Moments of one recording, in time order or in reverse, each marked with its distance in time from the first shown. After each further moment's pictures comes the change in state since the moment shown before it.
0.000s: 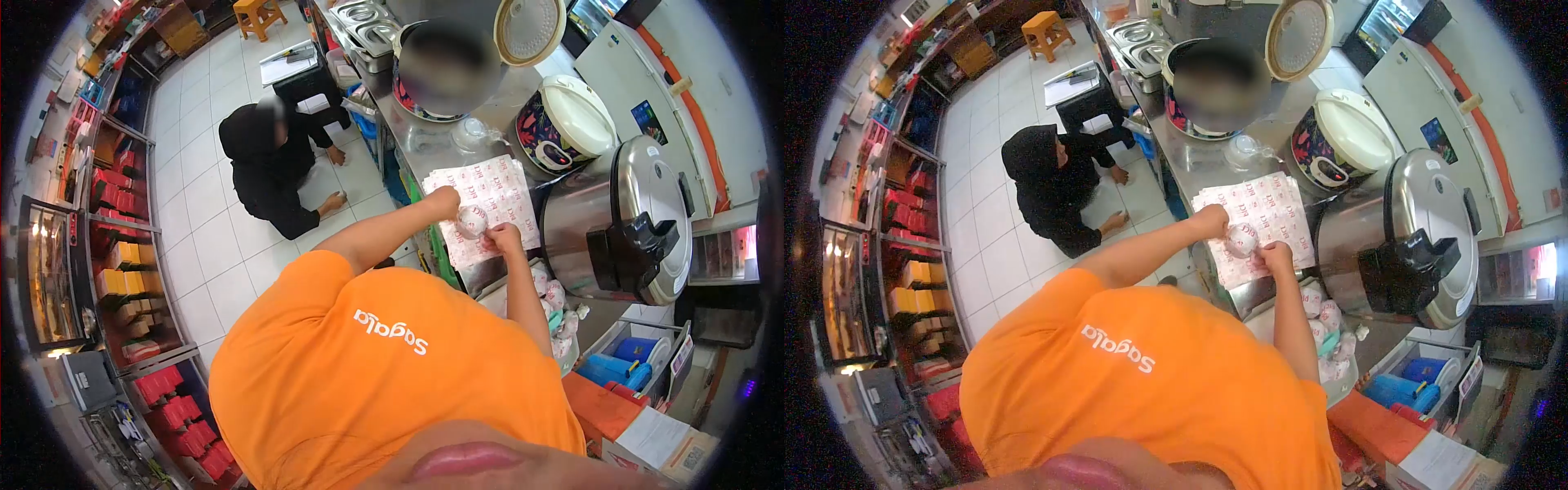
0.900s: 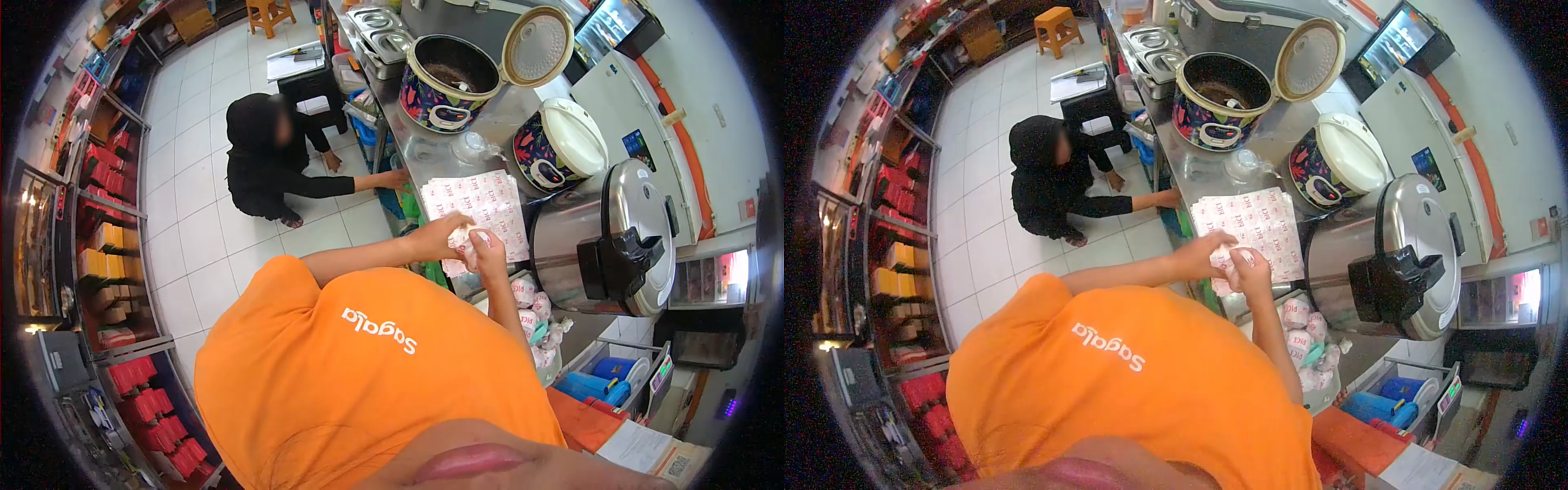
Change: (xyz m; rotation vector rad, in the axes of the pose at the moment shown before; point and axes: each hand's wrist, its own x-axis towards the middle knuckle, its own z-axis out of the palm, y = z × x) left_hand -0.115 0.081 -0.061 -0.651 0.267 0.135; right_hand -0.113 -0.065 0.036 0.379 -0.095 -0.321
